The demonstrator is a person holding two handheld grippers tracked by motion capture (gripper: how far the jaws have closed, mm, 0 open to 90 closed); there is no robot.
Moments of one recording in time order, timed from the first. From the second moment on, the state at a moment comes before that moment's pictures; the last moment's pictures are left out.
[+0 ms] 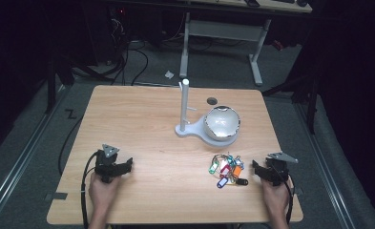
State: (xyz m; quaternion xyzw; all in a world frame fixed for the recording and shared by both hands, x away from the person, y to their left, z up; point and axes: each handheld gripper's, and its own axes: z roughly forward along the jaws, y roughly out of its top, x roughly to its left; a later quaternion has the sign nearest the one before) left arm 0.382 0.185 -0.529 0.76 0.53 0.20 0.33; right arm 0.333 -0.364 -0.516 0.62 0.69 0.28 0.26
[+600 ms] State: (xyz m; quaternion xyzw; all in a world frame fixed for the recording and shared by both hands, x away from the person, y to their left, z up) left arm 0.381 0.185 -0.529 0.76 0.53 0.20 0.33; right arm 0.333 -0.364 -0.516 0.62 0.69 0.27 0.26
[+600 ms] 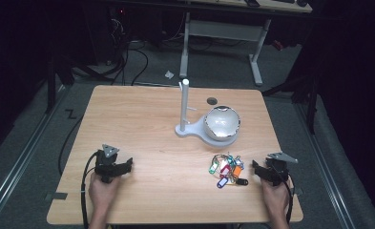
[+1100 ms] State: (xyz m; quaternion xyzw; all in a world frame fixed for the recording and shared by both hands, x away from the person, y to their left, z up) left arm 0.382 0.185 -0.529 0.76 0.53 0.20 0.33; right arm 0.332 -0.362 -0.516 0.61 0.69 0.28 0.26
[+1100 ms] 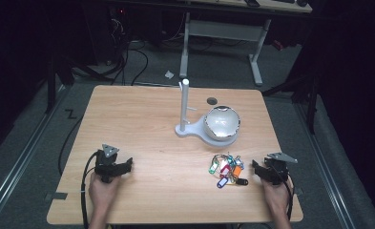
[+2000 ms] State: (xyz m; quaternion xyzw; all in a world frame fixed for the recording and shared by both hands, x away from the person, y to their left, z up) left arm 0.382 0.185 -0.529 0.76 0.53 0.20 0.33; right arm 0.327 -0.315 -0.492 0.54 0.74 0.33 0.23
